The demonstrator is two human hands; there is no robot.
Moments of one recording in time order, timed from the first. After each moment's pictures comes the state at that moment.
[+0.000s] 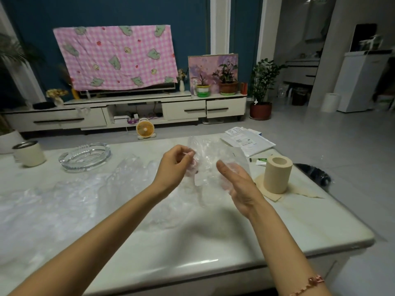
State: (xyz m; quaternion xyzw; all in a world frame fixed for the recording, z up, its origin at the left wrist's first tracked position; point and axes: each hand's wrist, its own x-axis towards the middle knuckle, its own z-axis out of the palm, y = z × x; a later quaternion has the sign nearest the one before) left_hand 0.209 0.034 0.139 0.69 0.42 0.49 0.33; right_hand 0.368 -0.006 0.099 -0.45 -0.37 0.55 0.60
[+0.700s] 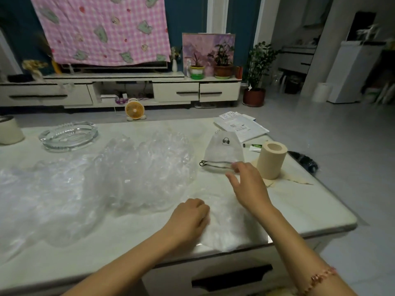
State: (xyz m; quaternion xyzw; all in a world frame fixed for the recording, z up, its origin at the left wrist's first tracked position) left_hand 0.215 -0.012 0.011 0.91 0.40 0.08 0.07; right_hand 0.393 -0.021 0.059 -0.71 -0.62 0.04 0.33
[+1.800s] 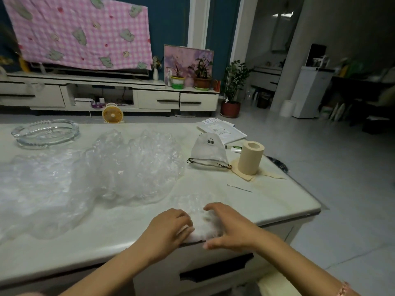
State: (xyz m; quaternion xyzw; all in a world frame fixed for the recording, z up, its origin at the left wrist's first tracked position) left_hand 0.166 -0.048 -0.018 0.93 0.29 0.24 0.06; right_hand 0.367 -0.116 0.031 -0.64 -0.74 0.19 0.10
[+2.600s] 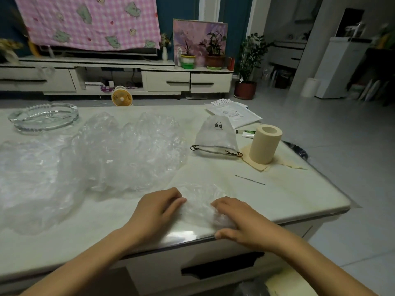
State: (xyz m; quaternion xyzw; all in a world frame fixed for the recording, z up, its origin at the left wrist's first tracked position) left_hand 0.173 -0.017 -0.014 0.85 0.40 0.31 0.16; right_hand 0.396 -0.092 0.020 -0.57 -0.81 0.14 0.06
